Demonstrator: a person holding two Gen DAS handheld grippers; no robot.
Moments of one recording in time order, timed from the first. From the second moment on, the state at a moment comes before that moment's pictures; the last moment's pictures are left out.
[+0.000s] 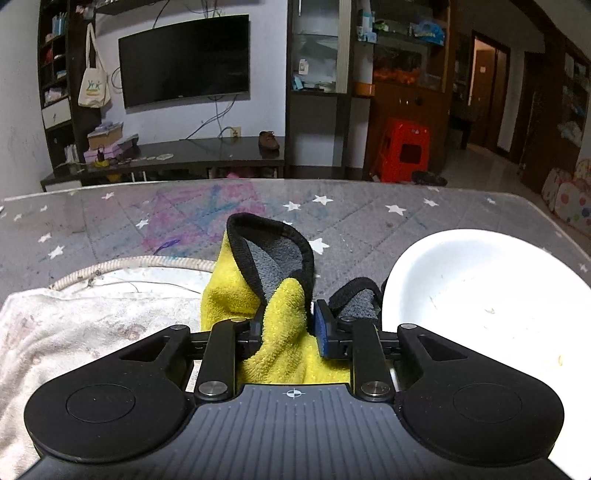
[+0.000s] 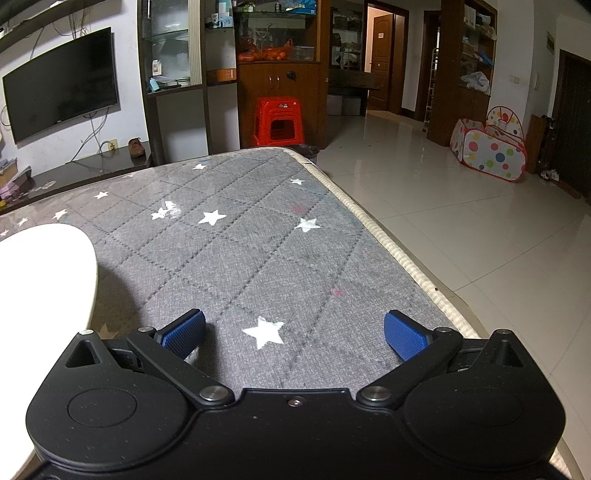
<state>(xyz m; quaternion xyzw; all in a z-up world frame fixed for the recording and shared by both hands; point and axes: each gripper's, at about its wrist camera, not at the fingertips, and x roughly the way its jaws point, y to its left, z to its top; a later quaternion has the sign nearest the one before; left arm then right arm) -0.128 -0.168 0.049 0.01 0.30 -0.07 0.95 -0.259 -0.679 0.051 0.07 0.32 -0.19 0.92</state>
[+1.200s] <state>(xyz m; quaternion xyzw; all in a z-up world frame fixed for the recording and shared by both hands) -0.117 -0.143 0.039 -0.09 0.30 -0.10 0.94 -0.258 -0.680 0.050 0.07 0.32 -0.20 0.92</state>
